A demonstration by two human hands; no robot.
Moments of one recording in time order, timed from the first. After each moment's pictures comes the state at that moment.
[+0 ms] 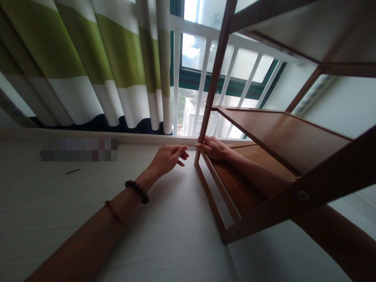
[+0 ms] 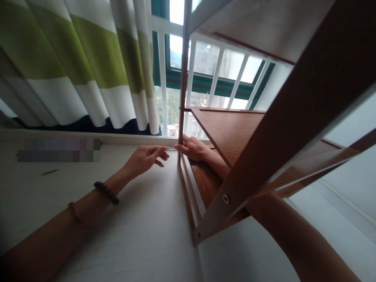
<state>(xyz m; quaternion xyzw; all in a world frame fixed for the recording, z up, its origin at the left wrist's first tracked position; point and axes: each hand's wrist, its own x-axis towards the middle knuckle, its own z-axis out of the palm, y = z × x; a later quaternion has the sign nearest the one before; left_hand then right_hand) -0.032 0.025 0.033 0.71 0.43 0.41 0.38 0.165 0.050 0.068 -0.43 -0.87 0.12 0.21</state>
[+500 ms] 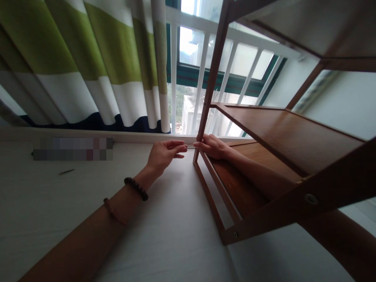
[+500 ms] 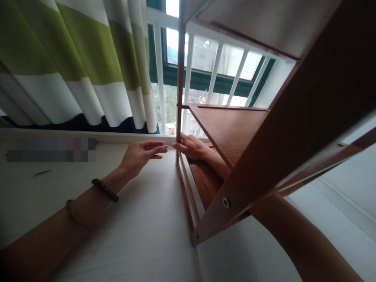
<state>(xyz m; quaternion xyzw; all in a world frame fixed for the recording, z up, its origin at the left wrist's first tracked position) -0.027 0.030 0.029 0.56 0.41 0.52 0.49 0.165 0.052 0.069 -0.44 -0.87 0.11 0.20</state>
